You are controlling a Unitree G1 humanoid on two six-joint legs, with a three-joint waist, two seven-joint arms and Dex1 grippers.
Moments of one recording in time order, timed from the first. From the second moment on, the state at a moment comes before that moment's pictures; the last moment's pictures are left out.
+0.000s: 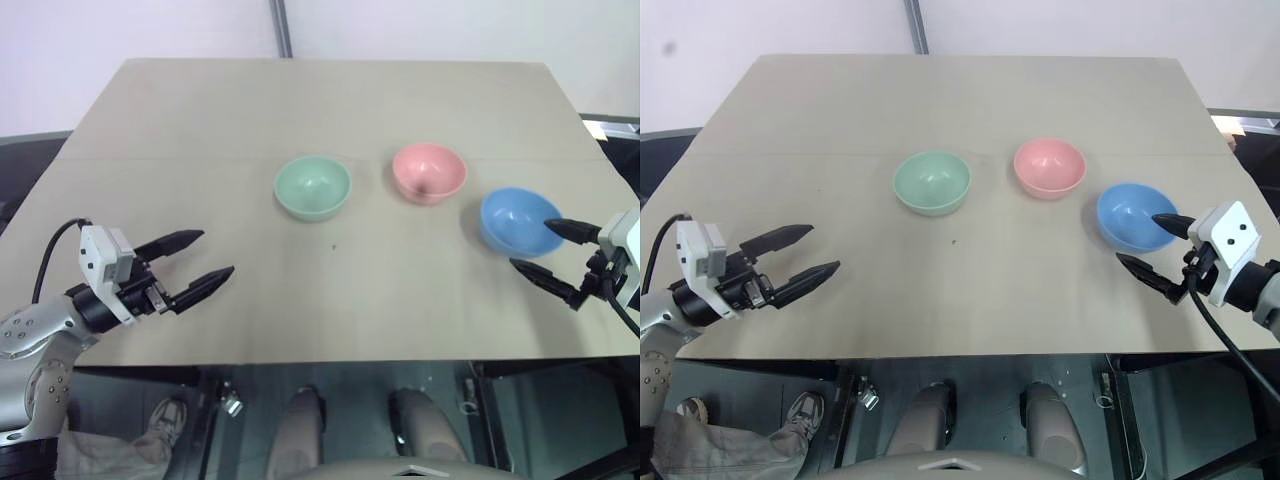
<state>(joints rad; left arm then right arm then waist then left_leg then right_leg) 0.13 0.82 0.46 -0.19 -0.69 0.22 -1.03 0.09 -0.87 -0.44 -0.45 0.52 0.48 0.82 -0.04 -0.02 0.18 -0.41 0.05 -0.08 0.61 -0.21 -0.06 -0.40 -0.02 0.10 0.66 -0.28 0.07</state>
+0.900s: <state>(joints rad) -0.03 0.88 0.45 -0.30 -0.82 0.44 -1.14 -0.73 -0.67 0.21 -0.02 0.22 0.58 0.75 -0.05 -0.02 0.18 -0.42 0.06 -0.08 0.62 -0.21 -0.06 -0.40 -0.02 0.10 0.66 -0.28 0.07</state>
